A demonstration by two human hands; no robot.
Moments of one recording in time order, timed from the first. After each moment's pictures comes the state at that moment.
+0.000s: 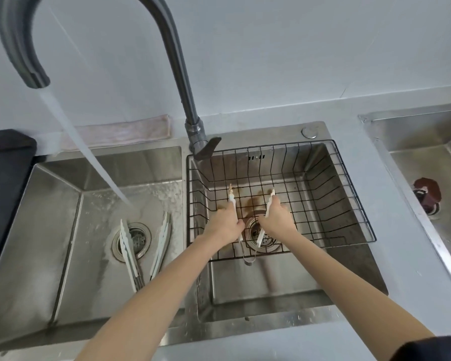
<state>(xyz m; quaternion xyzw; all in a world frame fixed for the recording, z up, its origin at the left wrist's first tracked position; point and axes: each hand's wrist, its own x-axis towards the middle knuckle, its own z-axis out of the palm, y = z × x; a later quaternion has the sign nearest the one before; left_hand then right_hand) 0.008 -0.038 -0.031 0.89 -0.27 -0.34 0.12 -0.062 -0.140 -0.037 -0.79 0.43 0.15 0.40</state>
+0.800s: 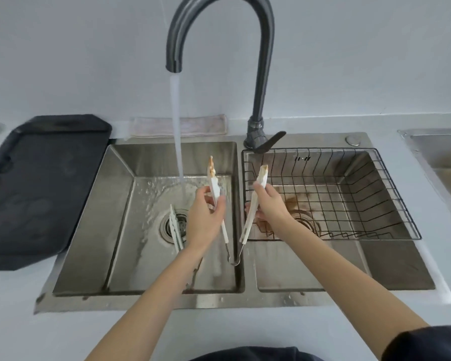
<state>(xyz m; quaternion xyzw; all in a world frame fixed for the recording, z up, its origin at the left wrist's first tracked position) 0.024 0.114 0.013 0.86 -0.09 -0.13 0.49 -0.015 -0.016 0.012 -0.61 0.40 0.01 0.68</state>
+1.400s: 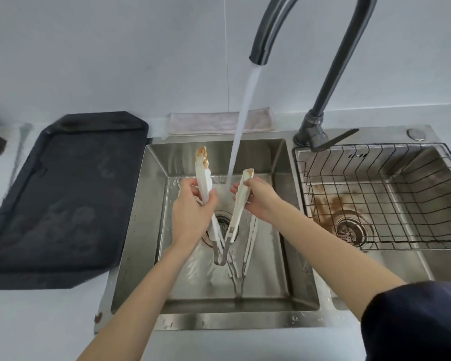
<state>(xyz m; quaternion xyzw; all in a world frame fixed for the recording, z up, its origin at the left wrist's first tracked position) 0.122 0.224 0.011 0.89 -0.08 -0.07 0.44 0.103 0.082 -0.005 -0.38 0.40 0.04 0.83</state>
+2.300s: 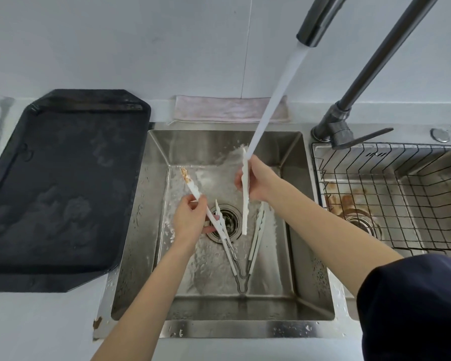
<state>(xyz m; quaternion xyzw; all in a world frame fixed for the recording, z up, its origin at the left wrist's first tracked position) 0.147 0.242 -0.031 0.74 0.15 -0.27 0.60 0.163 0.086 -0.023 -0.32 0.46 0.08 0.82</state>
